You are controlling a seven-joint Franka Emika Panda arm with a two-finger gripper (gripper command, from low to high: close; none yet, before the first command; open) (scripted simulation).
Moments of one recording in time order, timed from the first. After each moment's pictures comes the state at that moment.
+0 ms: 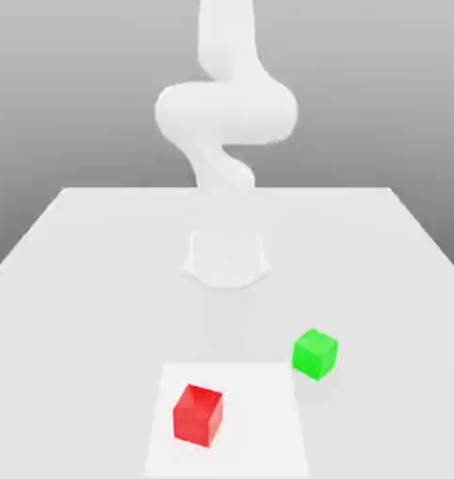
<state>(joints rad) -0.02 -0.71 0.01 -2.33 -0.01 2.34 0.83</state>
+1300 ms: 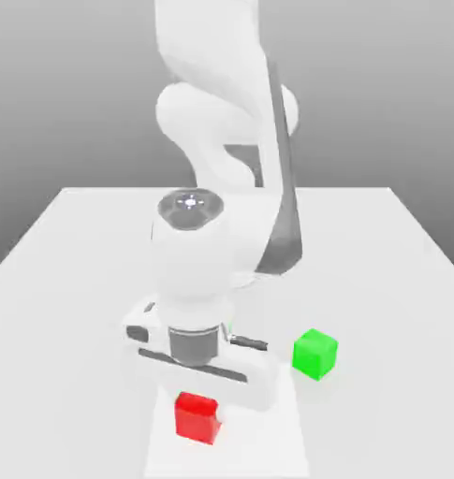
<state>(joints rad) -0.11 0.18 0.02 -2.62 -0.01 2.81 1.05</state>
